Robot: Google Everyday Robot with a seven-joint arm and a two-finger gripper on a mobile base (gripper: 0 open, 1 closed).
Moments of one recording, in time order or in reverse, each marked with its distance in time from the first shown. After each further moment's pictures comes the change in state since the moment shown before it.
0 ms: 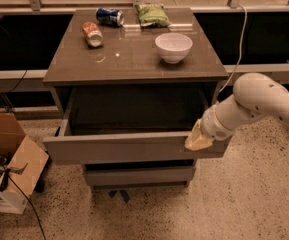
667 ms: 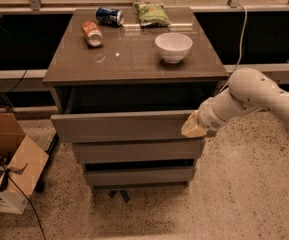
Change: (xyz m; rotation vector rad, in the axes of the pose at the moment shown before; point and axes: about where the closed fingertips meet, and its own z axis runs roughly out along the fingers) arm 0.002 -0.047 0.017 0.024 -0.047 0.009
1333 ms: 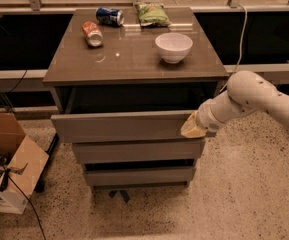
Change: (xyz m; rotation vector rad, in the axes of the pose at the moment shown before) arm 0.003 -0.002 0.008 0.021 0.005 0.011
